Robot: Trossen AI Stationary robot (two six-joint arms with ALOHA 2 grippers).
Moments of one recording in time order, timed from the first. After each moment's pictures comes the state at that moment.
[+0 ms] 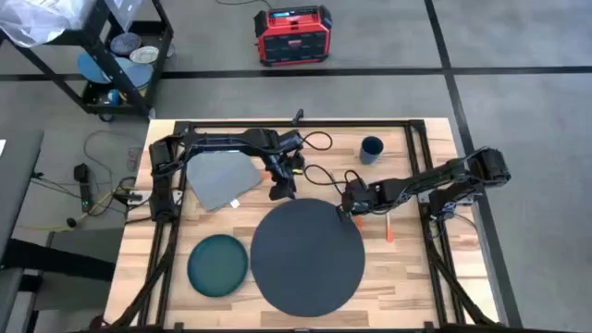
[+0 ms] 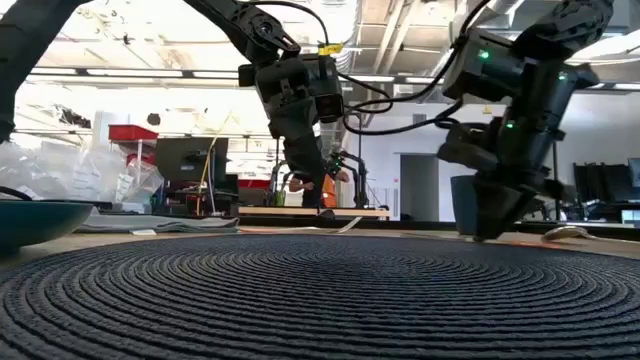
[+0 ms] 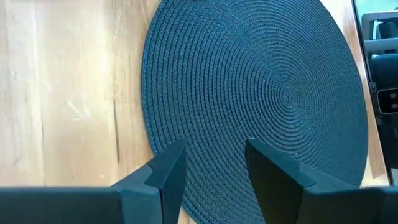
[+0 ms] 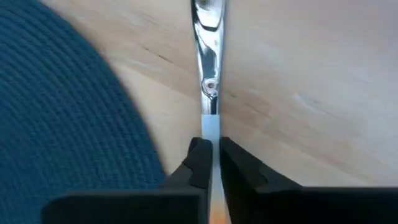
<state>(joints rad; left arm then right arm) 0.36 1.93 1.47 -0.78 0.59 0.29 0.05 1.54 0.62 -0.28 0.10 1.12</state>
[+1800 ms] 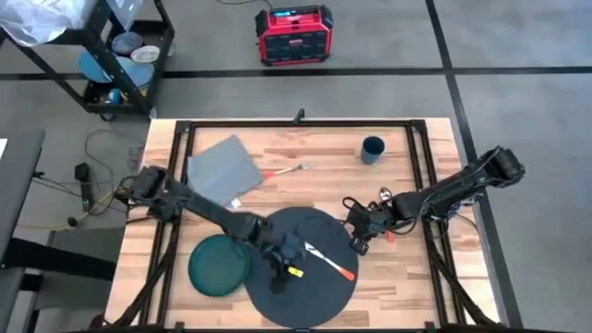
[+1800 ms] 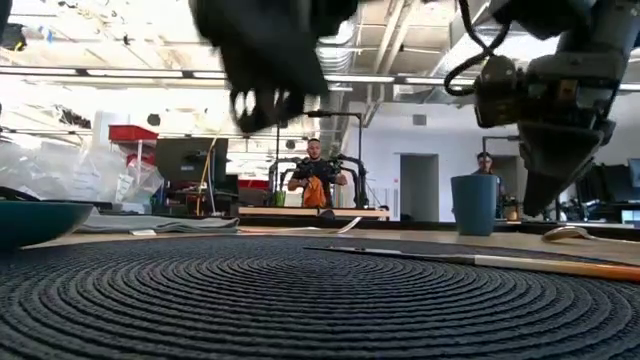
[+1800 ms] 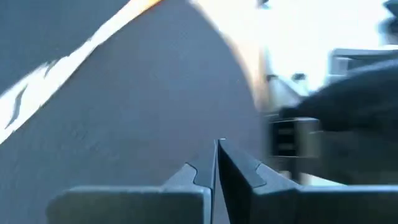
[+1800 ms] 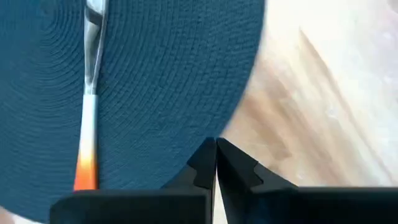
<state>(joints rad) -0.38 1.91 1.27 -0.26 0.14 -0.66 0.27 1.38 0.65 -0.35 0.05 0.86</state>
